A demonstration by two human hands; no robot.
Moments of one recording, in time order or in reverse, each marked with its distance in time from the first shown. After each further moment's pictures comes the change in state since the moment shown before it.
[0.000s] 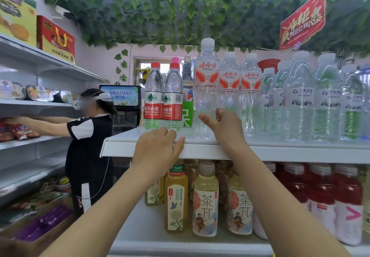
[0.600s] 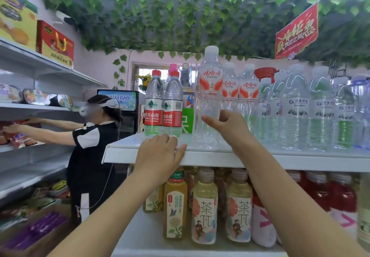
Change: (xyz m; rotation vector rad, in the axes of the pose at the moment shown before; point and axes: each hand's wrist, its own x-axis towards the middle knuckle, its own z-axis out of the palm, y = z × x) left_hand 0.001 -0.001 -0.002 -0.008 -0.073 0.004; right_hand 0.002 -0.013 -0.020 0.260 -0.079 0.034
